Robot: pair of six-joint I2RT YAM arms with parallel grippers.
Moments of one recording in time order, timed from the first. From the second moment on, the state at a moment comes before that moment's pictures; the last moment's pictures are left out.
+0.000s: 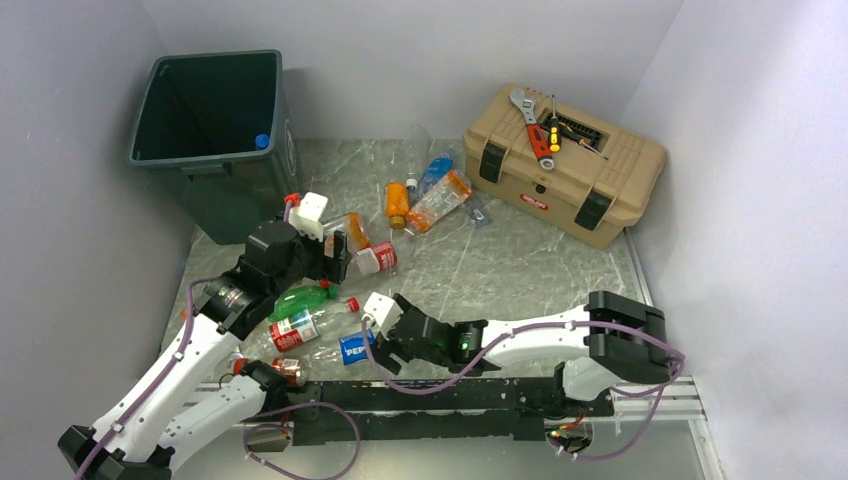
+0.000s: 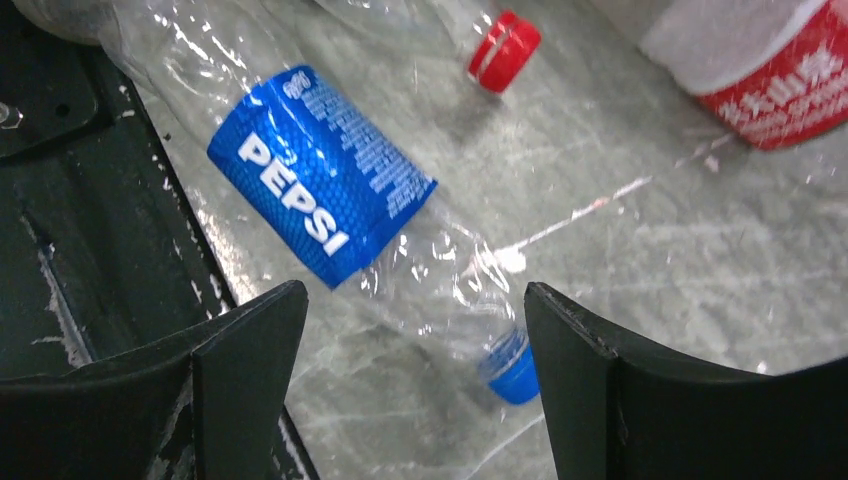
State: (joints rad) left arm -0.54 0.79 0.85 -0.52 -0.10 -0.13; right arm 1.38 1.48 0.70 0.18 0.28 0.11
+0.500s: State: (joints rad) left arm -0.54 0.80 0.85 -0.52 -0.11 -0.13; right arm 1.39 1.63 0.80 0.20 0.15 -0.08
